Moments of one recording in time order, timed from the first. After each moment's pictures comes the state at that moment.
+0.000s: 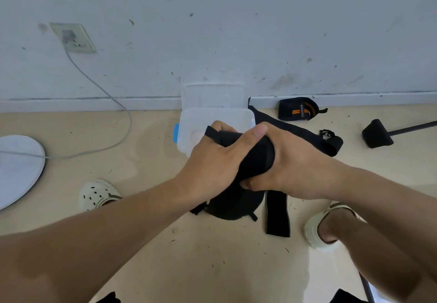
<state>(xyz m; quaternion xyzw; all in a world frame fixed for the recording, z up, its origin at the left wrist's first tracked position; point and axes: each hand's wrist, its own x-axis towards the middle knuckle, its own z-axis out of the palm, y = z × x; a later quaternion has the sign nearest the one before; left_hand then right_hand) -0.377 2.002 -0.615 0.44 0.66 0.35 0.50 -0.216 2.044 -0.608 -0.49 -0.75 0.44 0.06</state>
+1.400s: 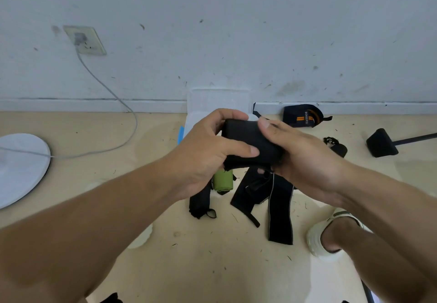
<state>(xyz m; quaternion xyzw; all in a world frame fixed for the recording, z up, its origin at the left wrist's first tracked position) -0.408 2.015 -0.610 0.34 0.52 0.43 0.65 -0.224 2.051 -0.618 -0.47 -0.45 0.72 0.25</state>
